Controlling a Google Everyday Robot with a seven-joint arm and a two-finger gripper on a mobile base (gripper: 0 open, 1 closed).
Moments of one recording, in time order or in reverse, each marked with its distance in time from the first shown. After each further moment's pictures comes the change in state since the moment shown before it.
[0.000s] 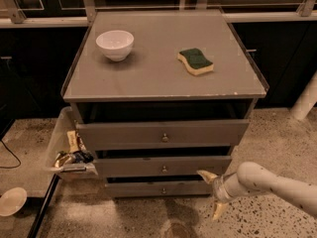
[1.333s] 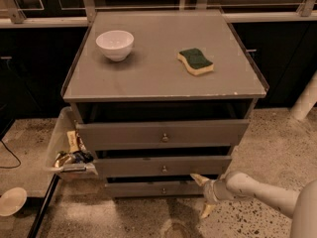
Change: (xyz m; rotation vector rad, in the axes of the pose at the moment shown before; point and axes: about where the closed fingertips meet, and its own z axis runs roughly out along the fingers) arm 0.031 -0.015 0.084 0.087 0.004 0.026
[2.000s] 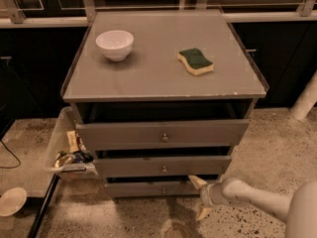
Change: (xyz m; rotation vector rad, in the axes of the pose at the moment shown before) arm 0.009 0.007 0.027 0.043 0.015 -0.022
